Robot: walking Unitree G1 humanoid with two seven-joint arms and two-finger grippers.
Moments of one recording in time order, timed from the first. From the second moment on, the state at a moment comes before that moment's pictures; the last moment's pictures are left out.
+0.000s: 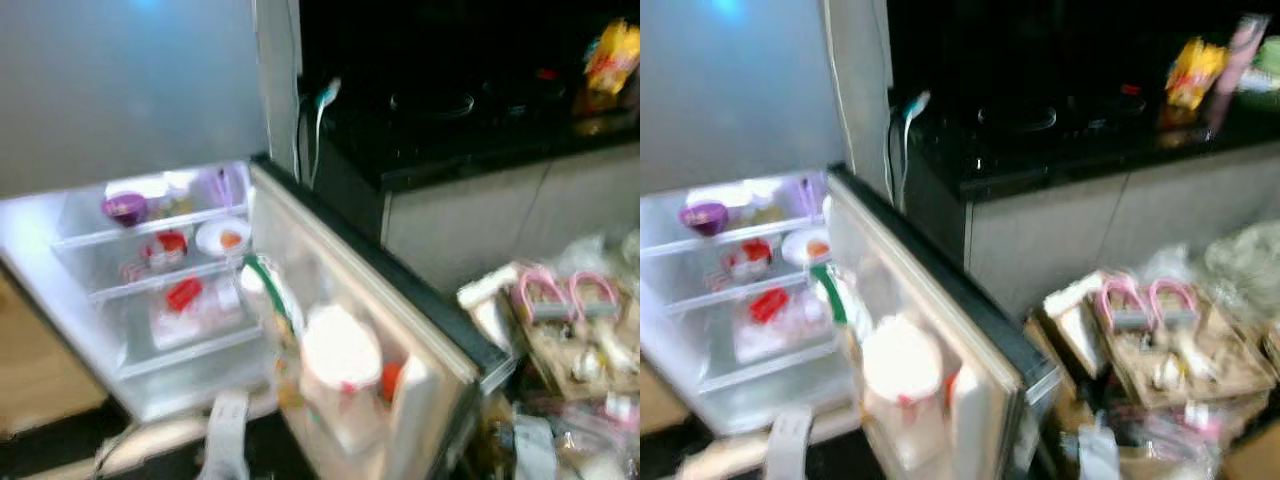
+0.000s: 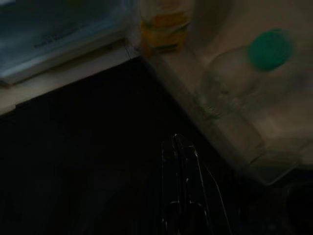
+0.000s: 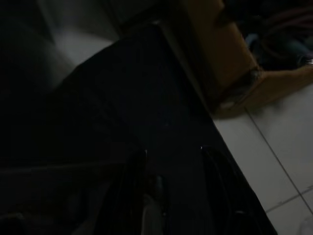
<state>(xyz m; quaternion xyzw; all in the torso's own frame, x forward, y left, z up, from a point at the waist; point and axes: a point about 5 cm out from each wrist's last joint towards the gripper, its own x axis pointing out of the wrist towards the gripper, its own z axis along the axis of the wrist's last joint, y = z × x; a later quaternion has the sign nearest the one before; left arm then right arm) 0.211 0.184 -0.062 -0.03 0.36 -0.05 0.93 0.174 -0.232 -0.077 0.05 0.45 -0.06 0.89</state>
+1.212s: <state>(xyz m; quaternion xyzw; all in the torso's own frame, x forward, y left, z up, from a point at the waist) 0.171 0.231 -0.072 -0.03 0.36 0.06 0.93 0.223 -0.192 -0.057 0.28 0.42 0.01 0.86</state>
